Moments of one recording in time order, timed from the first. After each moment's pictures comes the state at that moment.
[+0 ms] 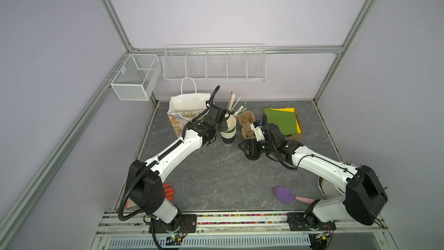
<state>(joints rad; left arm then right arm) -0.65 1.57 1.37 -0.53 -0.31 -0.65 0.67 1.43 0.95 -0.24 -0.21 0.51</state>
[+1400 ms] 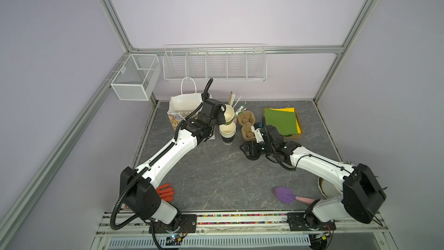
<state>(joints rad) -0.64 1.49 1.41 -0.50 -0.33 -0.60 0.68 1.45 0.93 -0.24 -0.16 0.50</state>
